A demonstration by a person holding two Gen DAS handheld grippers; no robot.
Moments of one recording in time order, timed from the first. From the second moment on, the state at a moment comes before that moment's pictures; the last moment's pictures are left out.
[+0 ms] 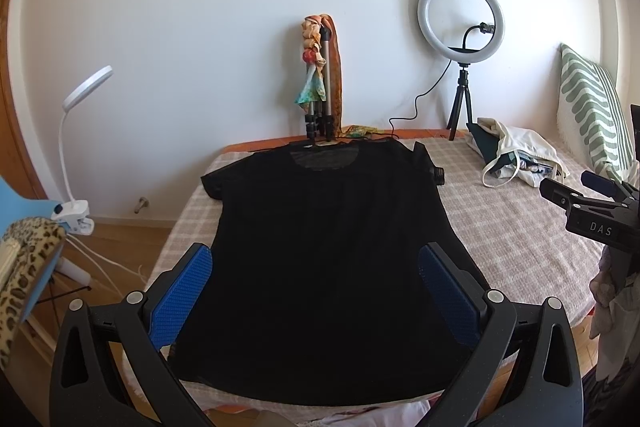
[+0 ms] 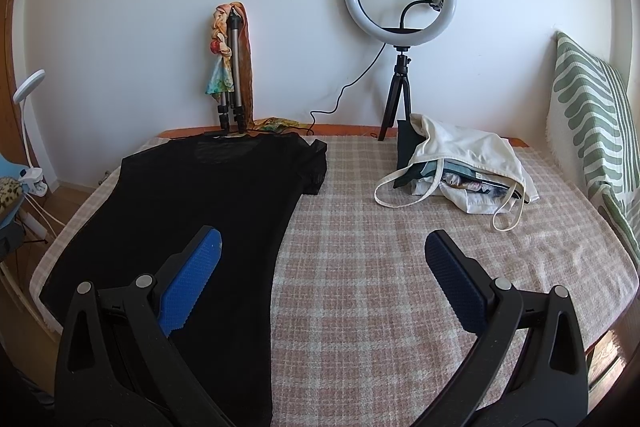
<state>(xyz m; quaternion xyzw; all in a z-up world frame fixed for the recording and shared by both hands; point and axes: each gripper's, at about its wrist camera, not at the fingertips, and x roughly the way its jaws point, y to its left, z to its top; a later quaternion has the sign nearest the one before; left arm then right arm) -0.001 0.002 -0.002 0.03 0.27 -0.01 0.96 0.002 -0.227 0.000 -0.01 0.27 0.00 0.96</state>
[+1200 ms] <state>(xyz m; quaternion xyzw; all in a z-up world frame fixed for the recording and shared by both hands) 0.000 0.005 -0.002 0.03 0.27 -0.01 0.96 0.004 -0.226 0.000 -0.01 0.27 0.00 0.96</state>
